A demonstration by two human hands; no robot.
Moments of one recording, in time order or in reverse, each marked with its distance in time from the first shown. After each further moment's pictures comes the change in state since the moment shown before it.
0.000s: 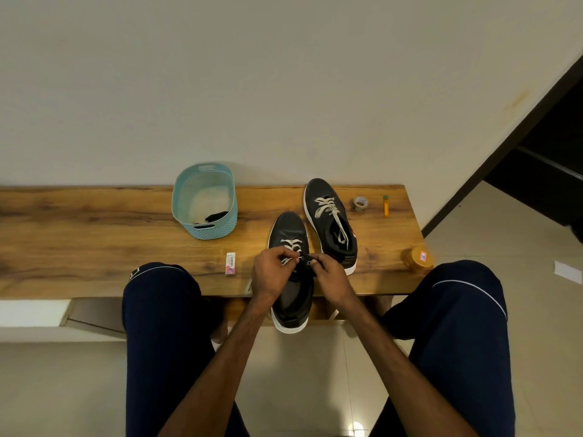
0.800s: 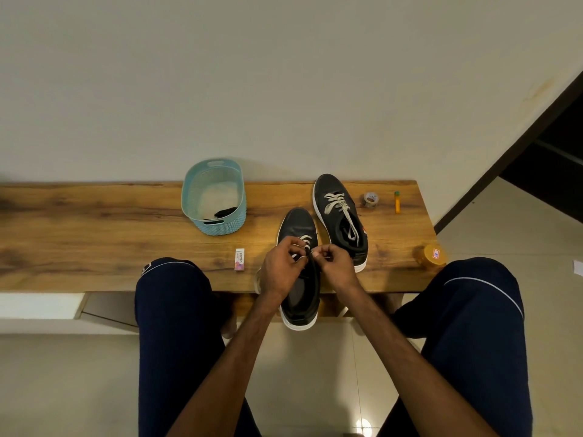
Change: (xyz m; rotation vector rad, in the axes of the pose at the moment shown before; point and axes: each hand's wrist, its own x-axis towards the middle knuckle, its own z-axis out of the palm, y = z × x) left_hand -0.002 0.003 -0.003 0.050 -0.052 0.008; right_hand 0.010 -0.010 0.009 0.214 0.092 0.113
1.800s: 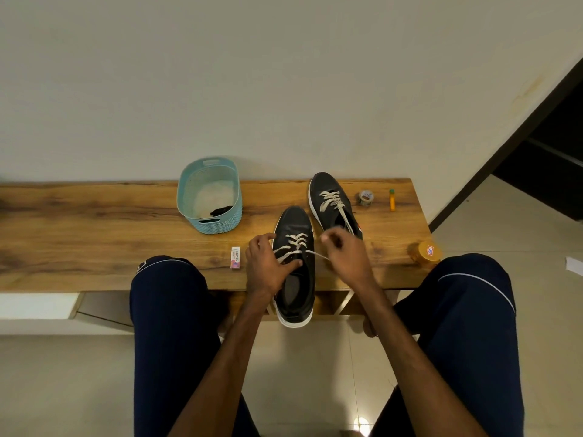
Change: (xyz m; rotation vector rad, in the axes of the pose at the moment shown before) left_hand 0.000 -0.015 -0.011 0.179 0.061 -0.131; right_hand -0.014 -0.037 -0.034 -0.373 0.050 -0.275
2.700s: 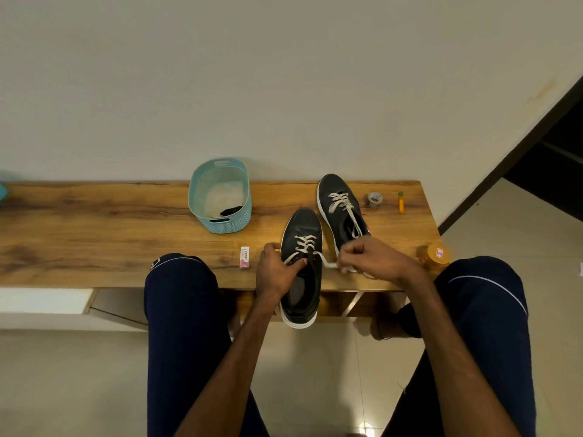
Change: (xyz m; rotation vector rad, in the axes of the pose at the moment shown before) left_hand -0.006 -0.003 0.001 -0.177 -0.034 -0.162; right_hand -0.006 -0.032 -0.066 -0.114 -0.645 0.036
